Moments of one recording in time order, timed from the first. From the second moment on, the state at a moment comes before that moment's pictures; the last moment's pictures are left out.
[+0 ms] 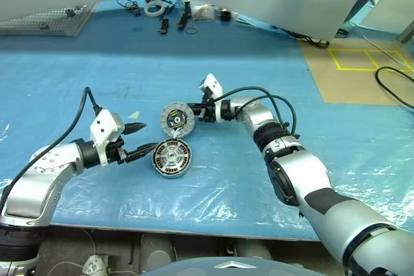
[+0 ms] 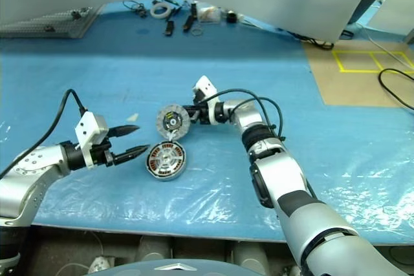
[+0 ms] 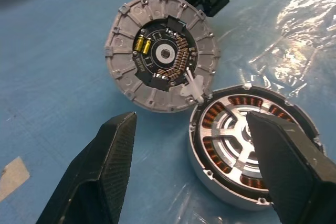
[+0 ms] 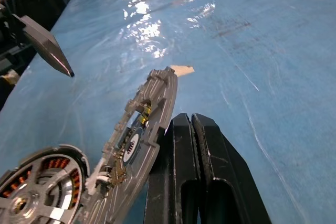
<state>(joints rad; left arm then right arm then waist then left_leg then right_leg) -0.03 0.76 0.15 -0.31 -0.49 0.40 -0.96 -1.06 -0.07 0.10 1.04 0.11 0.13 1.14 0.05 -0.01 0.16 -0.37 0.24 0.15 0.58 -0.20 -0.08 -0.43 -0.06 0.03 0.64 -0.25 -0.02</state>
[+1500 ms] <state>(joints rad) 0.15 0.83 0.27 -0.40 -0.57 0.39 -1.08 -0.81 -0.19 0.40 0.51 0.09 0.27 1.38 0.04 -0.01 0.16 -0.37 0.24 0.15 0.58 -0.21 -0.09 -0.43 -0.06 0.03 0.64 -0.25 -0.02</state>
